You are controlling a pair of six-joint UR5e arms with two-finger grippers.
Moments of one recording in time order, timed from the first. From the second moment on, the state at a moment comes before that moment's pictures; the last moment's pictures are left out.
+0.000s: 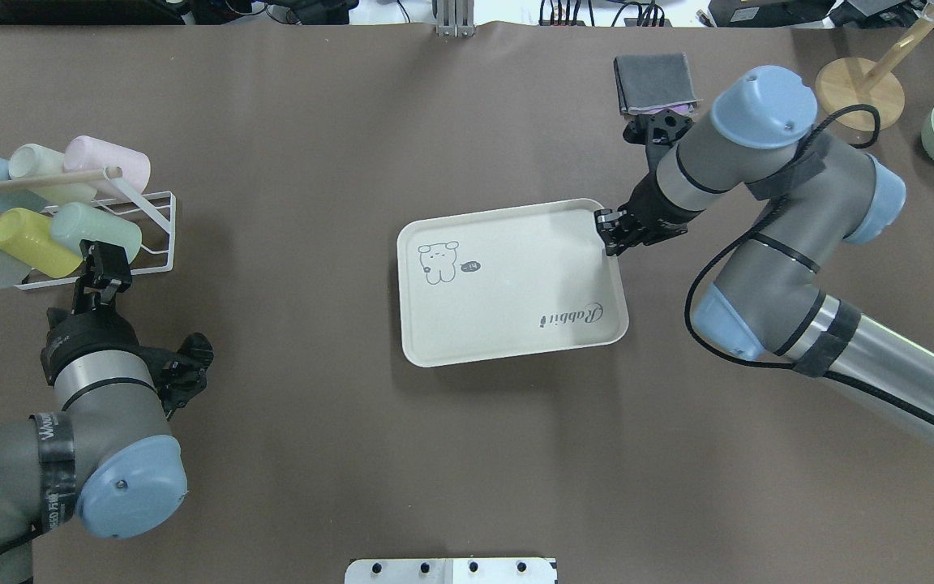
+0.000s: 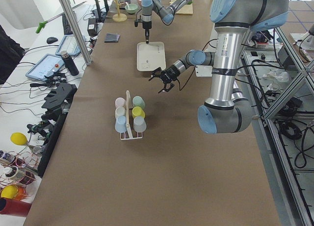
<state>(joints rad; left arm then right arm) -0.24 -1.73 -2.17 -0.79 -0.65 0.26 0.73 -1.01 1.58 -1.28 2.11 1.05</state>
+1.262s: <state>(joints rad) -0.28 -1.73 -1.91 -0.83 -0.52 0.34 0.66 -0.88 1.41 -1.28 2.03 1.11</state>
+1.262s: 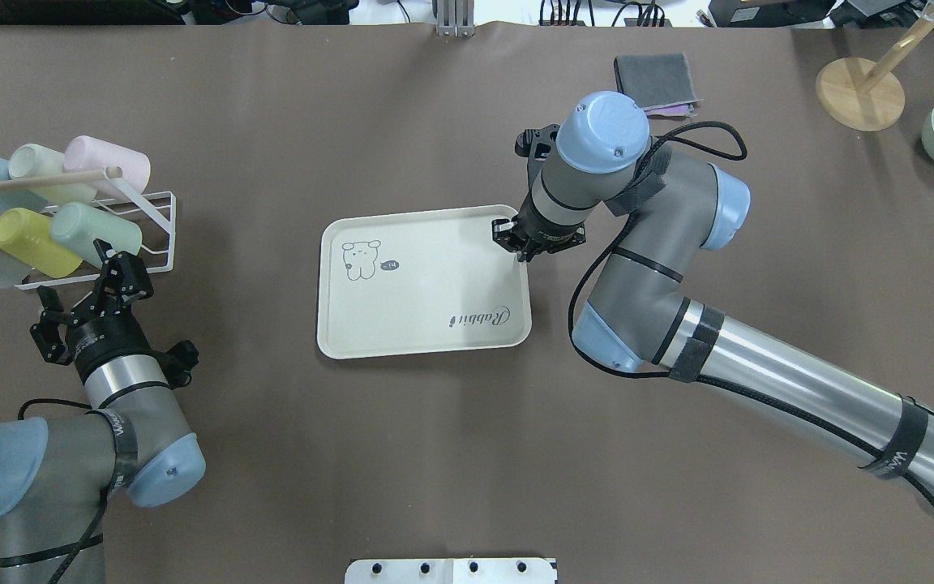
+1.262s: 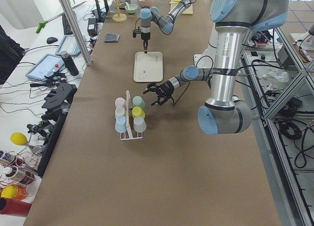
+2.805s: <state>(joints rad) -0.35 -1.80 -1.72 -0.99 -0.44 0.43 1.18 -1.23 1.71 -1.75 2.23 0.21</state>
